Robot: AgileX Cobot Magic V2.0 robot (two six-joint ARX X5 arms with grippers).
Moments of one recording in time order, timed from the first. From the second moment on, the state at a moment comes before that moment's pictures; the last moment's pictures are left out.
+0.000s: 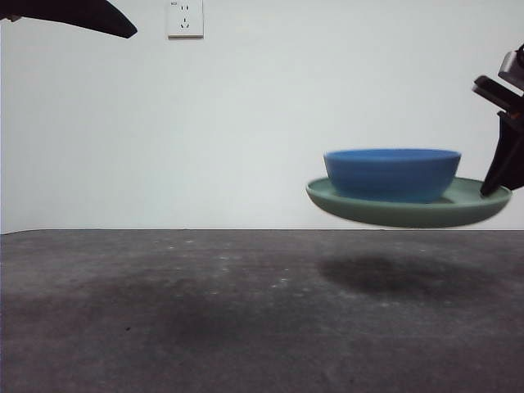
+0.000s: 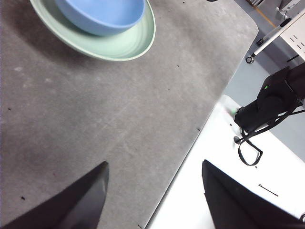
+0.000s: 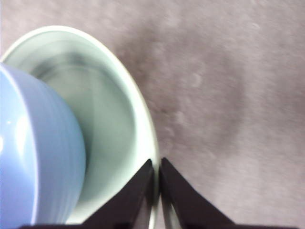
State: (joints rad) left arm -0.57 0.96 0.95 -0.71 0.59 -0.05; right arm -0.07 1.41 0.93 -0.42 -0.53 0.22
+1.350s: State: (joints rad) left arm -0.57 0.96 0.95 -0.73 0.59 -0.04; right arm 0.35 1.73 0.93 -0.07 -0.37 0.48
